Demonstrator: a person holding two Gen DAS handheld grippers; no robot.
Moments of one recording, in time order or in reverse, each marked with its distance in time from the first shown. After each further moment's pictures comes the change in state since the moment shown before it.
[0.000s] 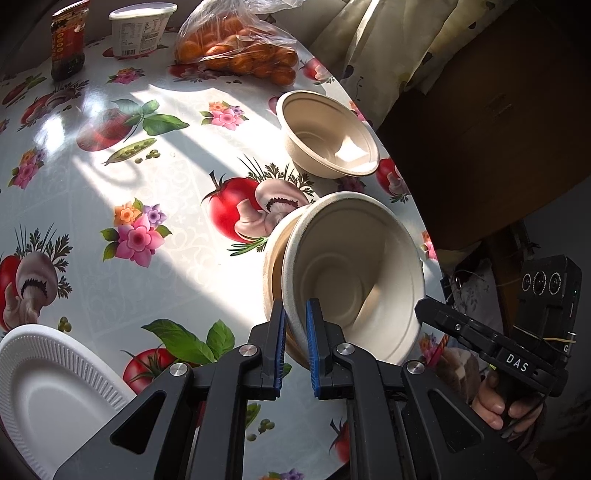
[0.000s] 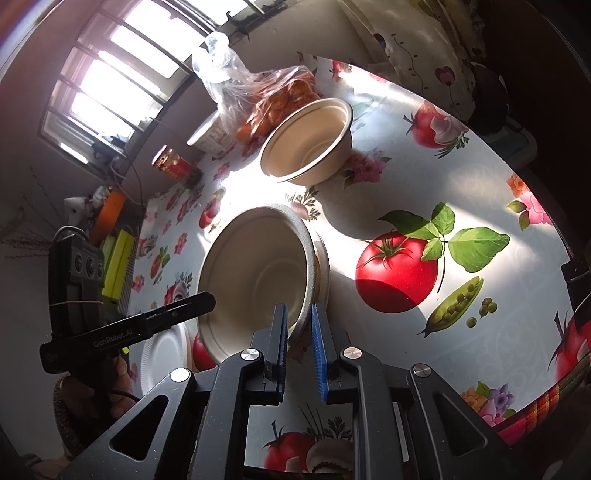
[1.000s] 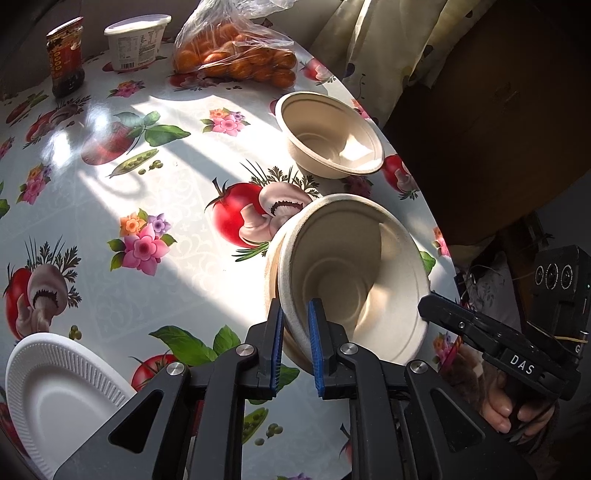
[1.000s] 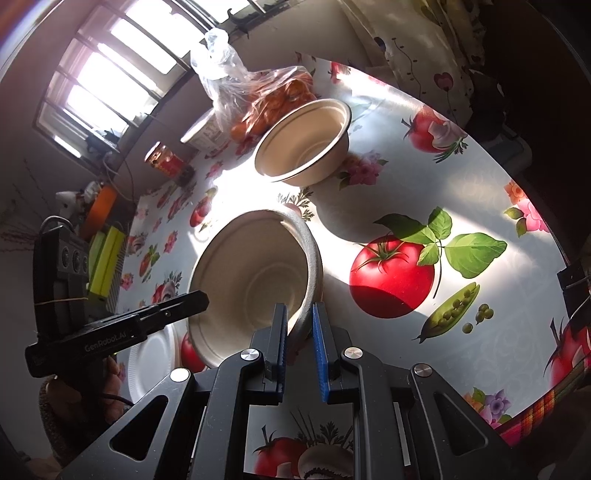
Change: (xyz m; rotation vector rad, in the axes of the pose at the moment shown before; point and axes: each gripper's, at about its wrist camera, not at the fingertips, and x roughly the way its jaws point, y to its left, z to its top) left arm 0.001 -0.009 0.001 0.044 -0.011 0.070; right arm 0.004 0.000 0.000 -0.015 -0.003 -0.031
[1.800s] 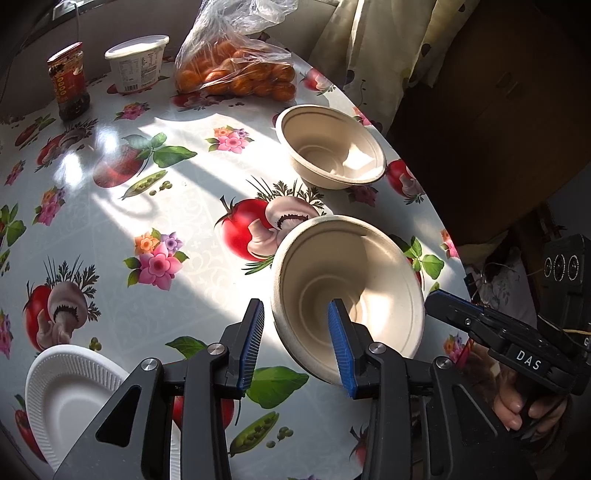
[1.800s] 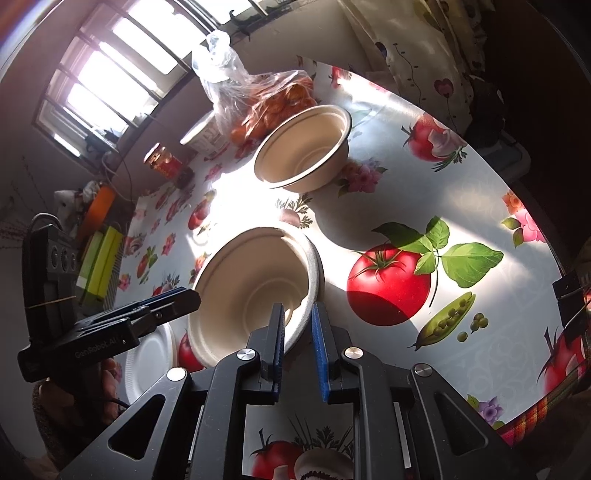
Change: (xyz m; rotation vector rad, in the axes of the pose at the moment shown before) left arm -0.011 -0.009 0.004 0.045 -0.041 0.071; right arm -0.002 0.003 0.007 -0.023 -0.015 -0.024
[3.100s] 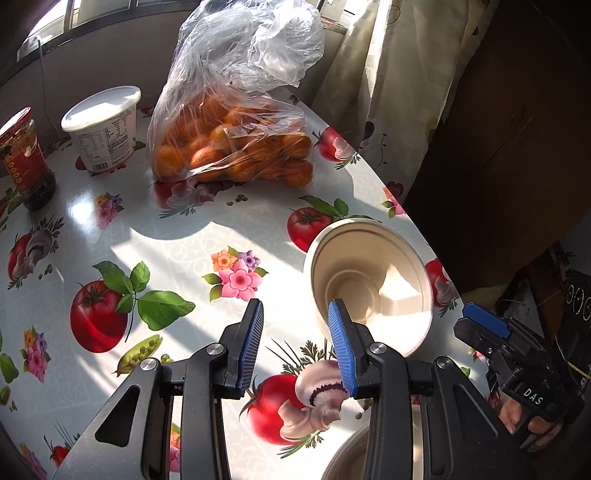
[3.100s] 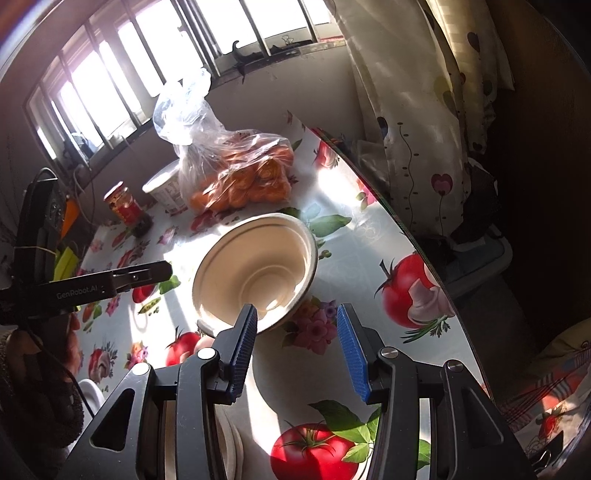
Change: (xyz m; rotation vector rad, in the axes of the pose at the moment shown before) left arm 0.052 0.023 0.132 0.039 -0.092 0.009; right arm 0.032 -0.016 0.104 -0.167 -0.173 -0.156
